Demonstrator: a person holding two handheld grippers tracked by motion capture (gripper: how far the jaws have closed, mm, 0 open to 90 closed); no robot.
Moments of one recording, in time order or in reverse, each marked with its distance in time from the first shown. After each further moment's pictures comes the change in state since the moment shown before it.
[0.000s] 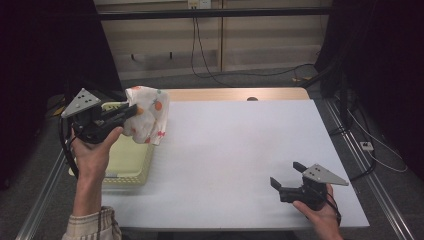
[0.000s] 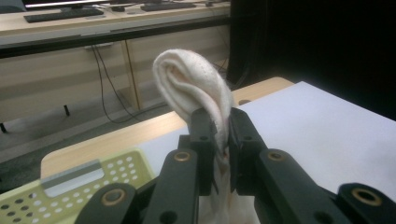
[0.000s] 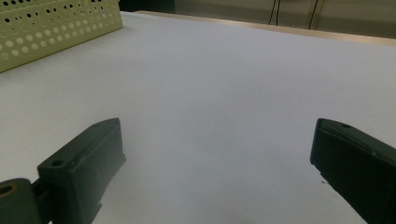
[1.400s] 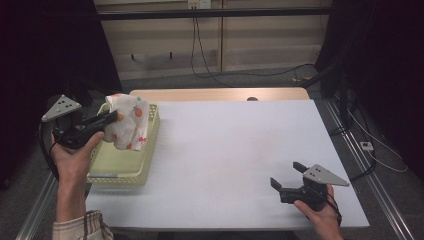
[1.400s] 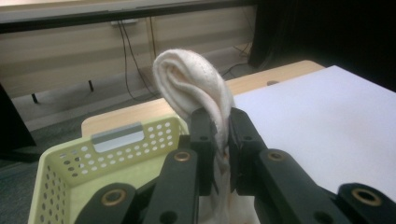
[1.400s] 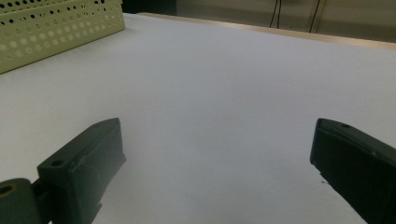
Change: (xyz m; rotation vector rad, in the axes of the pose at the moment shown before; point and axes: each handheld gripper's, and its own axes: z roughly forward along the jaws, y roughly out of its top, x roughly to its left) left arm 0.035 -0.019 -0.020 0.075 0.084 -0.044; right arm 0.001 0.001 -0.002 -0.009 0.006 -0.009
